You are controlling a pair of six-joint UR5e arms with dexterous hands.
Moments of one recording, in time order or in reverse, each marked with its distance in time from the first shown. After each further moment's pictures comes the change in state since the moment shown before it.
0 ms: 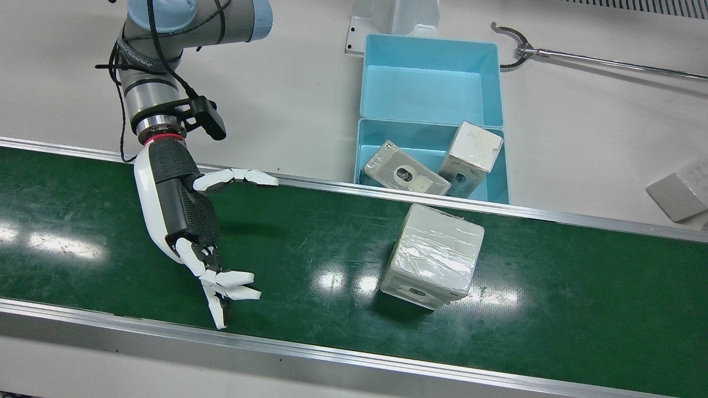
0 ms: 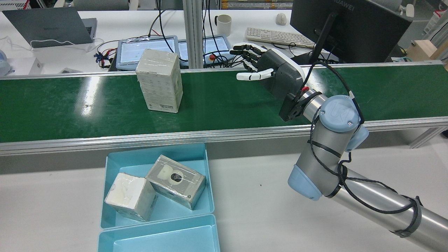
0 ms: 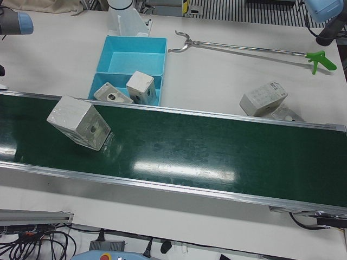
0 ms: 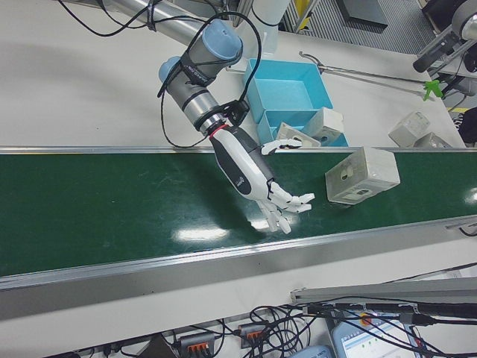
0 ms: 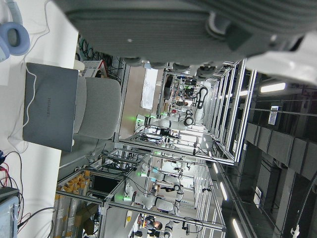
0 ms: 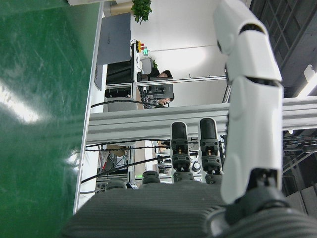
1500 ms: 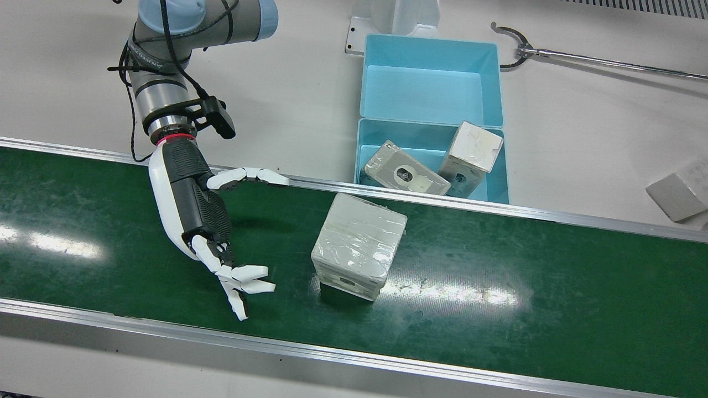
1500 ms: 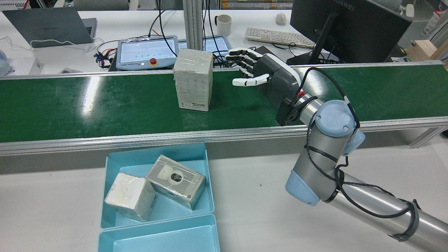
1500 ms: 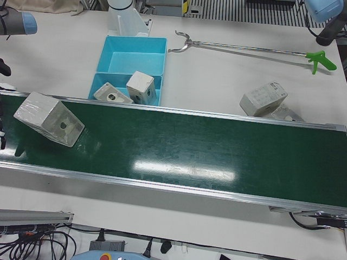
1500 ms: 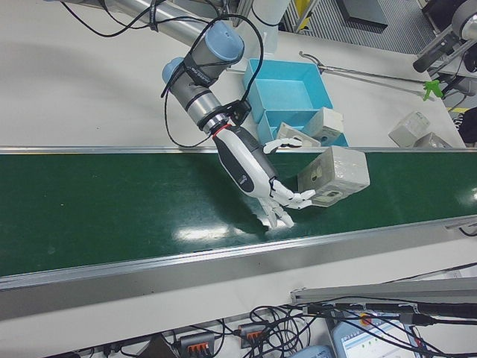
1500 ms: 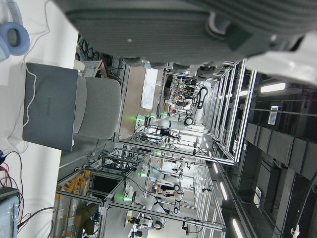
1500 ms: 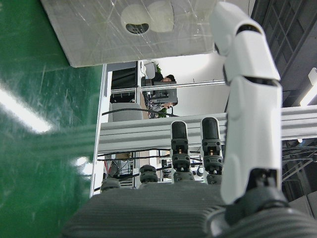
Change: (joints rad) left arm 0.000 0.000 0.000 0.000 0.000 0.000; right arm -0.023 0.001 -0.001 0.000 0.001 -0.001
